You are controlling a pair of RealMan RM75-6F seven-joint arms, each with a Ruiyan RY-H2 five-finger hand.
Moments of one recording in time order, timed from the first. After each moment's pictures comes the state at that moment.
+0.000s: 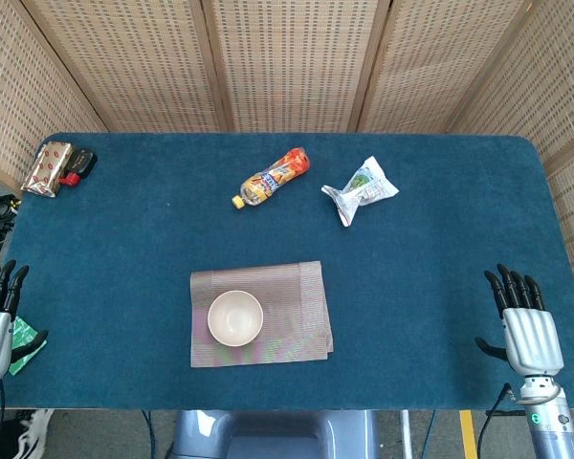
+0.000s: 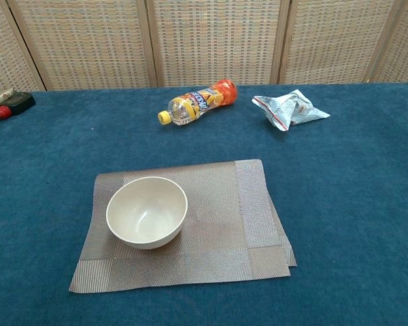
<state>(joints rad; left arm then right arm) -0.04 -1.26 -0.07 -1.55 1.51 1.60 0.22 0.12 -1.19 0.09 -1.68 -1.41 1.43 -0.21</state>
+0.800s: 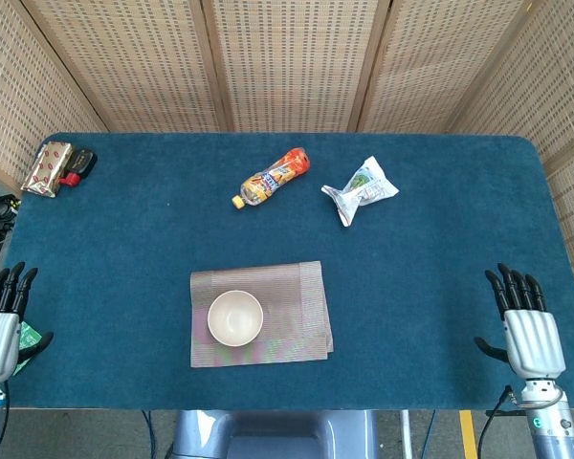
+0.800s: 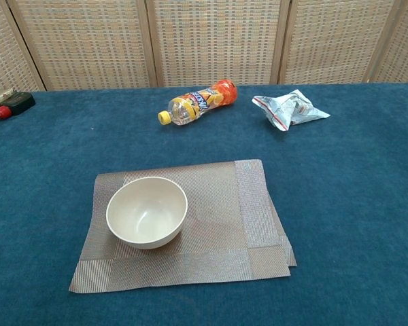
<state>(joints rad) -0.05 -1.27 -0.06 -1.54 1.53 1.59 0.24 0.11 -1.19 0.08 -1.68 -1.45 1.47 -0.19</state>
